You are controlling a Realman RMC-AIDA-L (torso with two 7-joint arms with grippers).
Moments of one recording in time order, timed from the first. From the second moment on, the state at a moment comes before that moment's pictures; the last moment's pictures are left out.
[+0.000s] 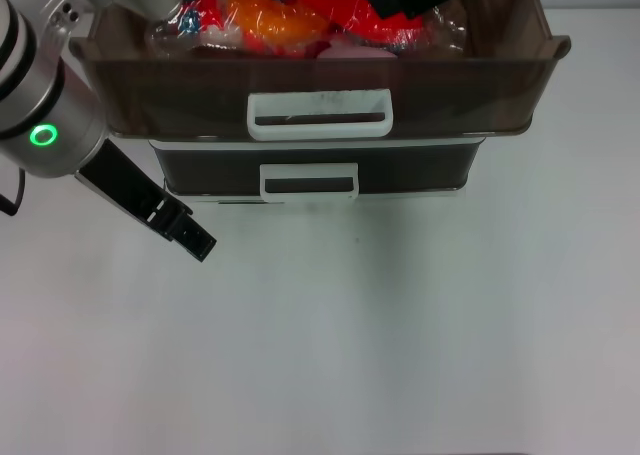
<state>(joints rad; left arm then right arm) -0.63 -2.05 1.49 1.66 -0.51 -1.87 0.19 0.83 2.00 -1.06 -1.54 0.93 1.77 -0.75</state>
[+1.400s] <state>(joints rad) -0.56 -2.06 1.72 1.75 -0.53 -1.86 0.14 0.40 2.05 -0.90 -1.46 0.46 1.69 -1.09</state>
